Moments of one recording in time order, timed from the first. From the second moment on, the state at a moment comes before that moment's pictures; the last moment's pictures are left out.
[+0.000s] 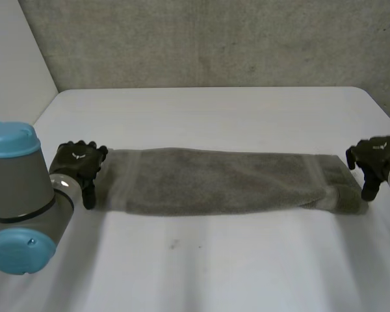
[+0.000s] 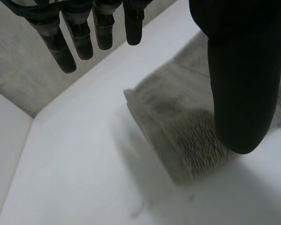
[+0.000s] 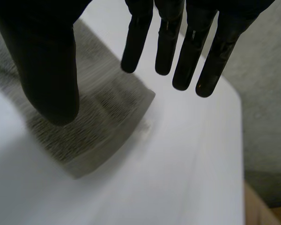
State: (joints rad) left arm 4.37 -1.96 -1.64 3.25 -1.71 3.53; right arm 1.61 -1.25 1.57 0.15 1.47 2.53; left_hand 0.20 0.20 0.20 0.20 0.03; right_hand 0.60 0.54 0.54 0.54 0.35
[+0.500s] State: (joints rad) left arm 4.39 -2.03 -1.73 3.44 -1.71 3.53; right arm 1.50 -1.08 1.70 -0.16 1.41 2.71; left_hand 0.20 0.20 0.20 0.20 0.03; right_hand 1.34 1.18 1.18 1.18 0.96
